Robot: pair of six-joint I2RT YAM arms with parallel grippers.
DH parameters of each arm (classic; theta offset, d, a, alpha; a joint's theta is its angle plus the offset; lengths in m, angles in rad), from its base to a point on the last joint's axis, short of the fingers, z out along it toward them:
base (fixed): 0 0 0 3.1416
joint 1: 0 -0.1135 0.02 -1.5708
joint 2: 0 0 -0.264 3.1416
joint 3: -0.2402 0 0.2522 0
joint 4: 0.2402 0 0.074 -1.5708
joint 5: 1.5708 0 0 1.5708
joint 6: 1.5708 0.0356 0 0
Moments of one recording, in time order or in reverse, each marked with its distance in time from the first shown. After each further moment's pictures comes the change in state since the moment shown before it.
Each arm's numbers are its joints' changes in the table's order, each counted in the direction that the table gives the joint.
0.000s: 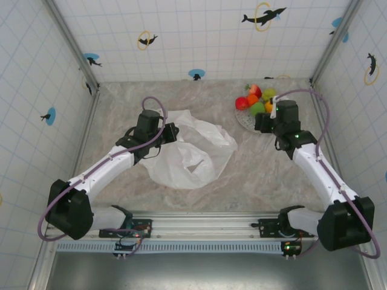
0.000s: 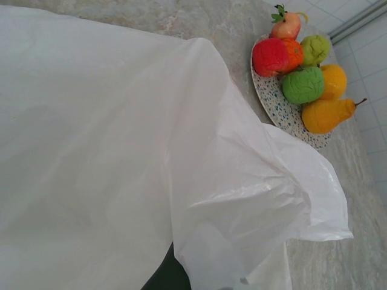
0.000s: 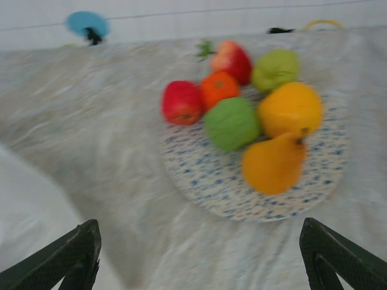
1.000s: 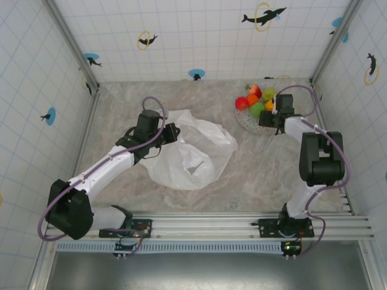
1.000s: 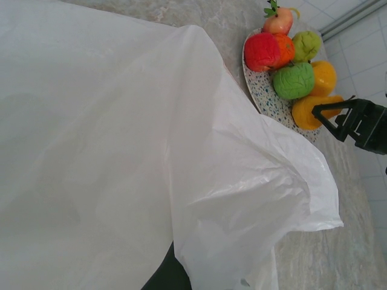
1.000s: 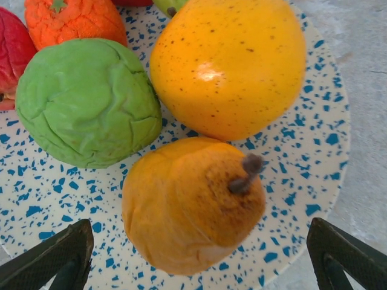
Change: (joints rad) left arm -0.001 0.000 0.000 0.000 0.034 -0.026; right arm 0.176 -0.599 -0.178 -0.152 -0.063 -0.069
